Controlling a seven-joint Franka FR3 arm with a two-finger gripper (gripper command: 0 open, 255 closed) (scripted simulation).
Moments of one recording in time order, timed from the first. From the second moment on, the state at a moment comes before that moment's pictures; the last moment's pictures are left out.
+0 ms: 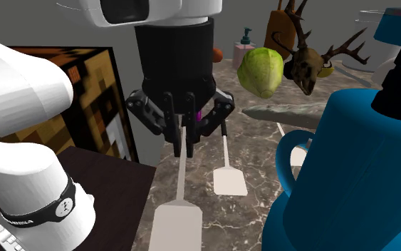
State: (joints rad) arm -0.34 -0.84 0.41 -2.69 0.38 1.85 1.13
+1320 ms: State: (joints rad) arm -0.37 -0.84 0.34 -2.43 0.31 1.60 1.16
